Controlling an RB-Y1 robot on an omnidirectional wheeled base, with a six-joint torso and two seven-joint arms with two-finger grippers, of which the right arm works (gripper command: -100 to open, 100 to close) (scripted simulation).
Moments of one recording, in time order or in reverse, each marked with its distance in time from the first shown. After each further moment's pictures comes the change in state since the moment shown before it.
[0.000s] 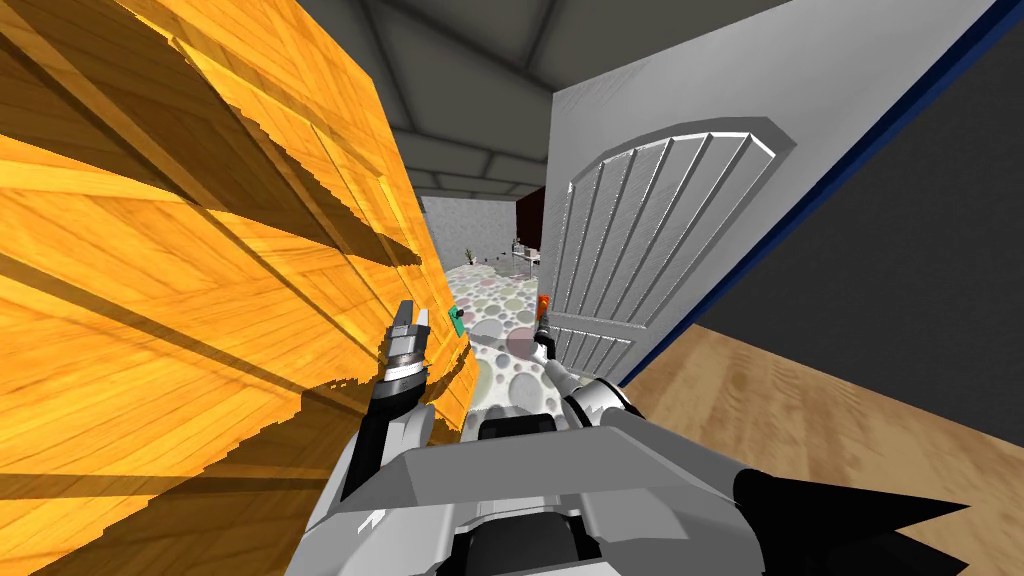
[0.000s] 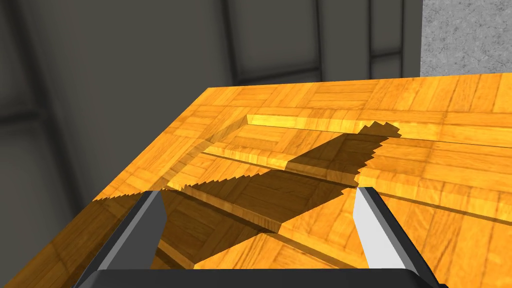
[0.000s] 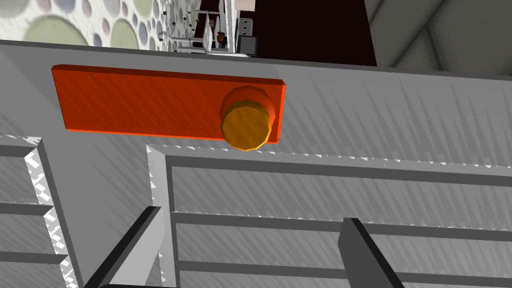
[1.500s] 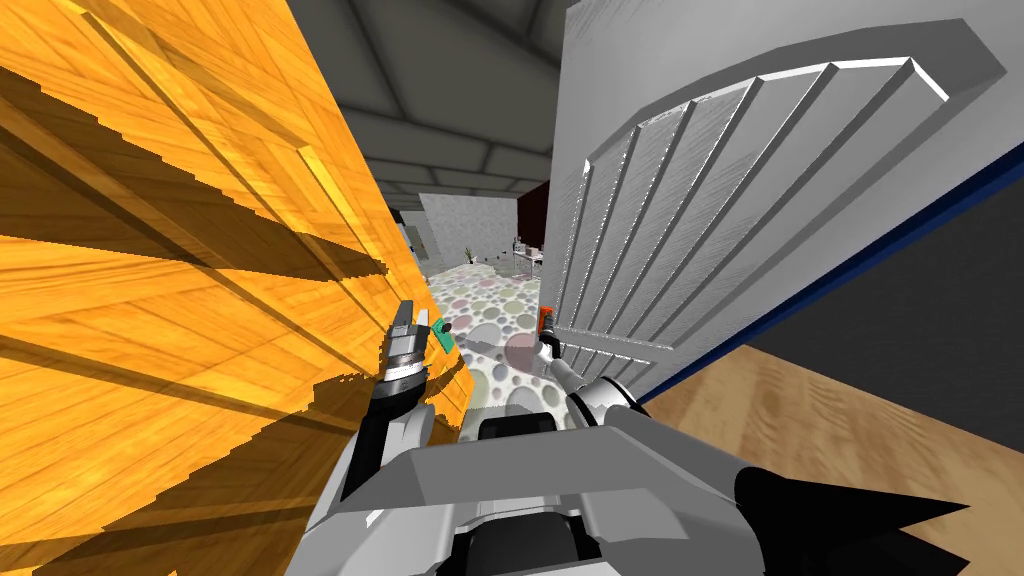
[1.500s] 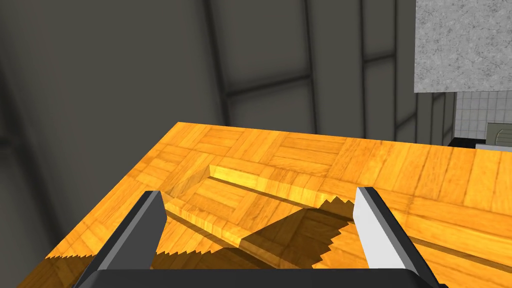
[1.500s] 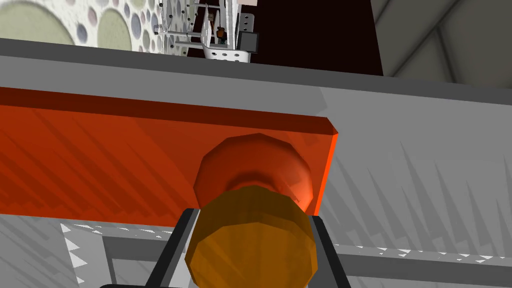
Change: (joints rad) arm -0.001 -0.050 -0.006 0.021 0.011 0.002 -0.029
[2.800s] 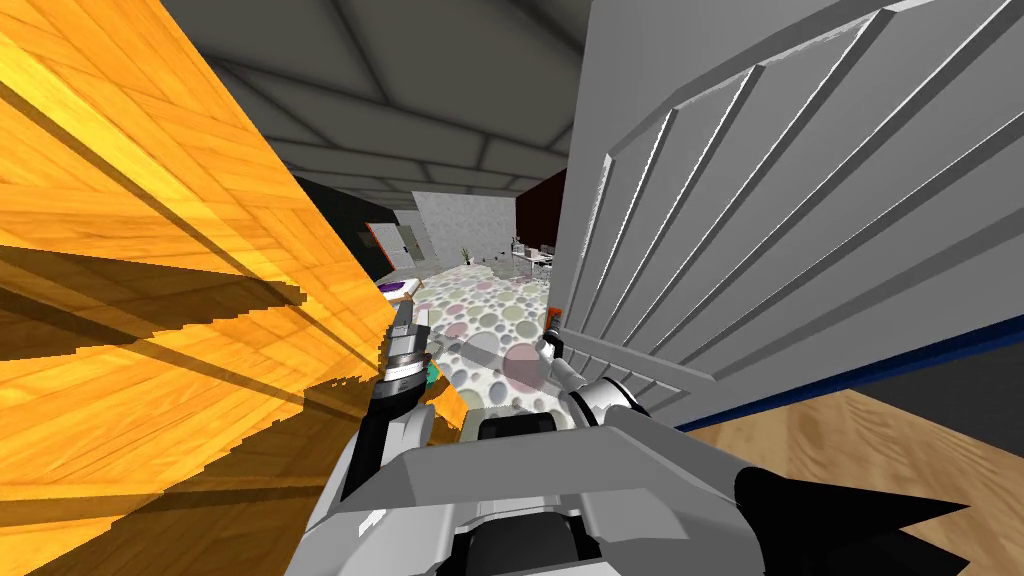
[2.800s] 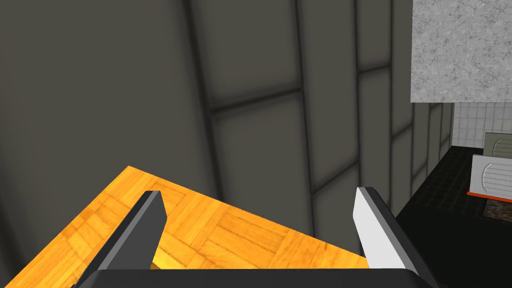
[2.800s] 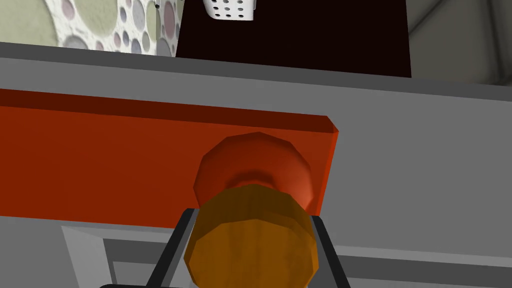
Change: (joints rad) arm 0.000 -0.001 -0.041 -0.005 -0.137 -0.099 0.101
